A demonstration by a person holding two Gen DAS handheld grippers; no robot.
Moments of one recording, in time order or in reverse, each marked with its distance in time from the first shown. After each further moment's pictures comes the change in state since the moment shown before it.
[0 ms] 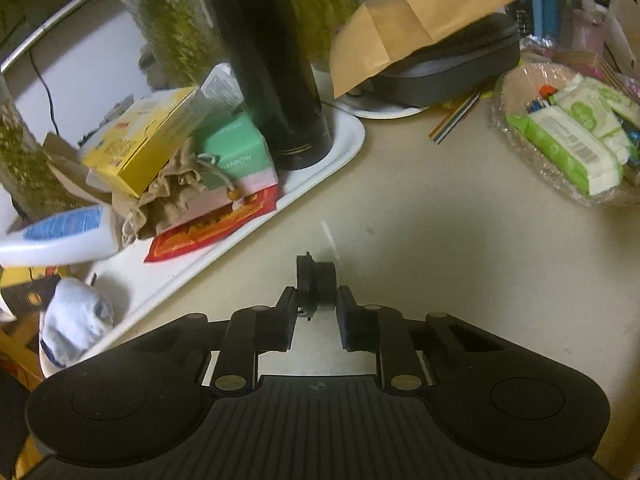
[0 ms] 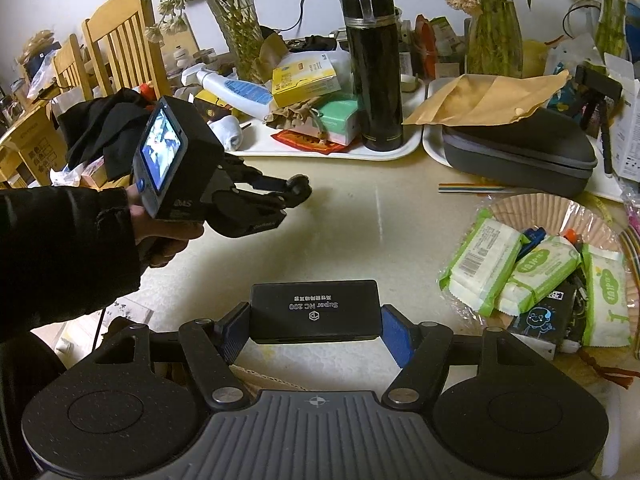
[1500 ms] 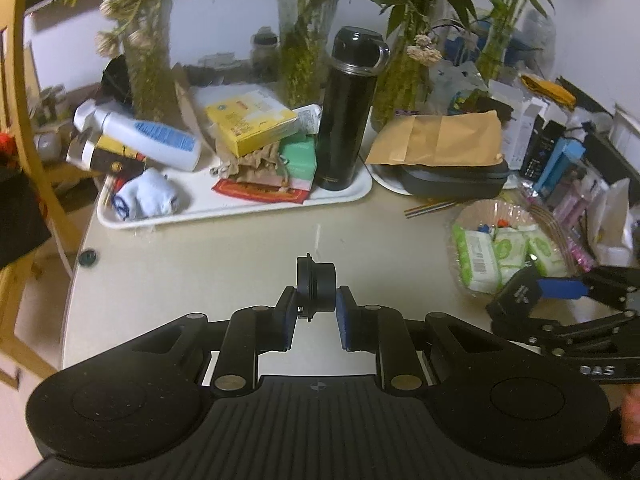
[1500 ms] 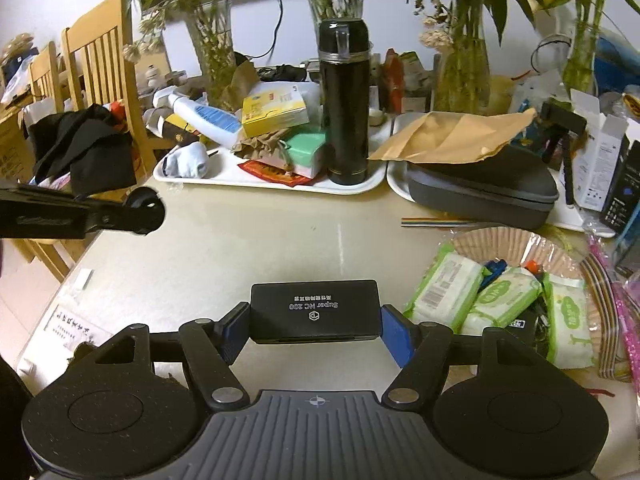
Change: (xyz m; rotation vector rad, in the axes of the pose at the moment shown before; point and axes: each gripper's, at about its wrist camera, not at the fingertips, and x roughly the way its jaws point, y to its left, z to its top) left arm -0.166 0.010 -0.012 -0.525 -0.017 -0.041; right arm -0.004 0.006 0.005 -0.015 -0.096 -0.134
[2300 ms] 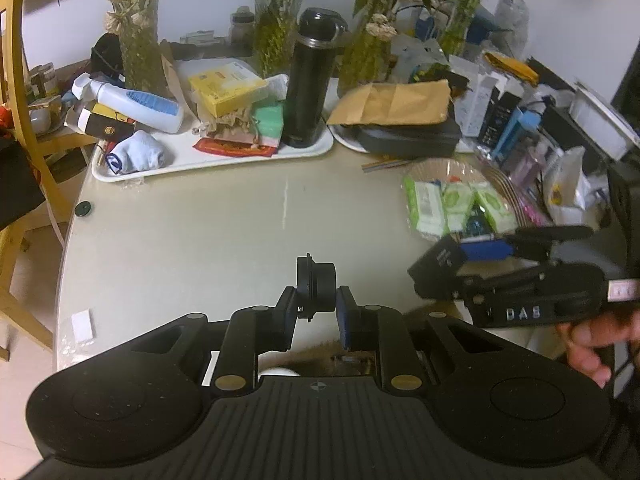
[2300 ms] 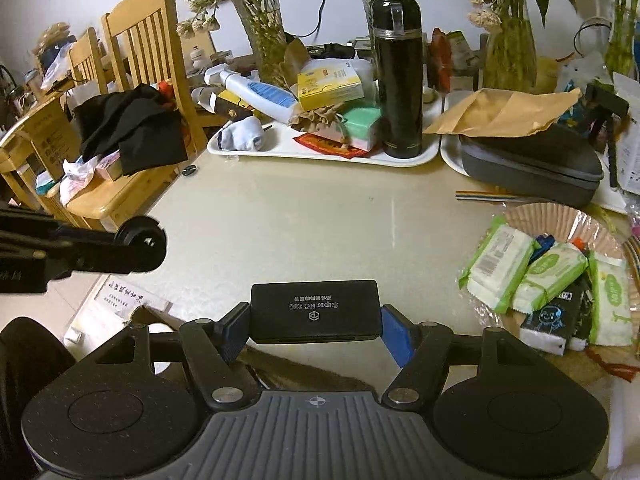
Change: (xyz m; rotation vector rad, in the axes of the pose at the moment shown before) left arm -0.057 -0.020 -0.043 0.020 0.073 -0.069; right arm -0.015 0.020 -0.016 -0.027 0.067 0.142
